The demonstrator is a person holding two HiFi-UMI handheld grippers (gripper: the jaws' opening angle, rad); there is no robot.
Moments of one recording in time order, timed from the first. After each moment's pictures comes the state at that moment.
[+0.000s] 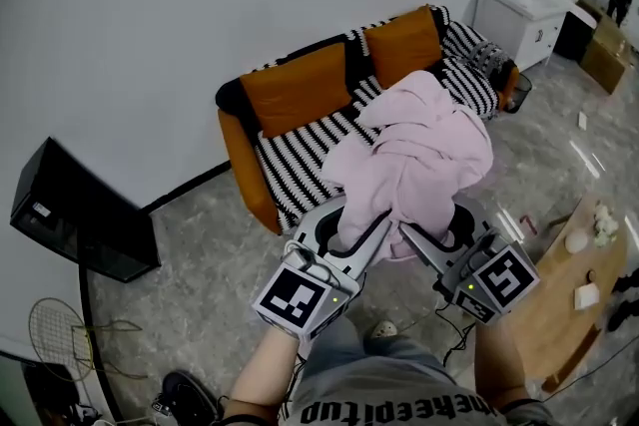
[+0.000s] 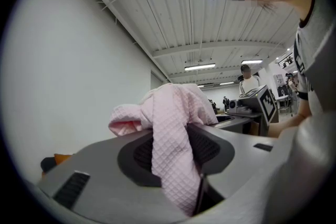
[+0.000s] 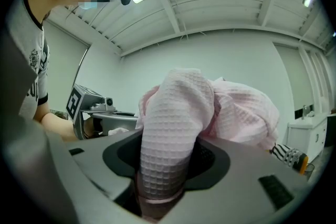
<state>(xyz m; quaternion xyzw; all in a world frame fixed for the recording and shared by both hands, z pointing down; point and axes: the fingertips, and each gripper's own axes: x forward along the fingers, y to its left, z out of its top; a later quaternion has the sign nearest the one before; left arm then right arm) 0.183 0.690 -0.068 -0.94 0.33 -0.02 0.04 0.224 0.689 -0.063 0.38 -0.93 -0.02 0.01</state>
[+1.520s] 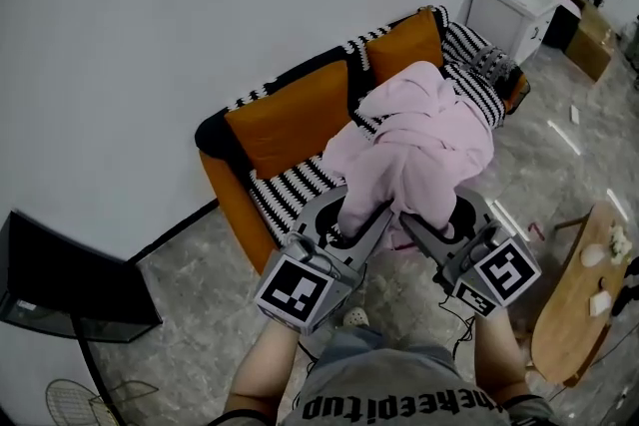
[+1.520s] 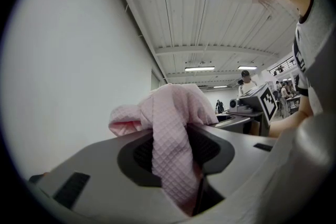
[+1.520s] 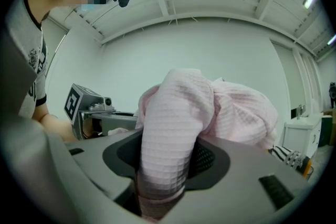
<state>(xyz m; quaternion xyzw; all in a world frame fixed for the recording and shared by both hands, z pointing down) 0.055 0.401 -0.061 -0.97 0.26 -0.01 0.01 0.096 0.403 -0.055 0.45 -0.89 0.00 0.03</state>
